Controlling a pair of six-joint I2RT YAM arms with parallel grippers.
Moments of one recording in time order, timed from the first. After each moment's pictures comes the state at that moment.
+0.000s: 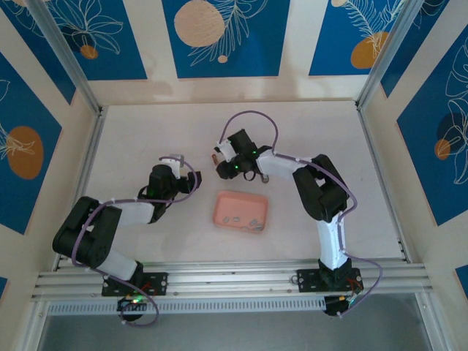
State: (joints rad) left arm -0.38 1.51 0.48 0.56 0.06 -0.31; right arm 0.62 2.03 1.39 -0.29 -0.24 -0.01
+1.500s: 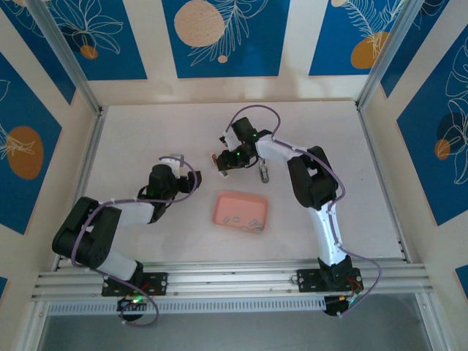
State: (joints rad) left arm -0.38 1.50 0.48 0.56 0.06 -0.31; right arm 0.54 2.23 1.69 -0.57 -0.50 0.20
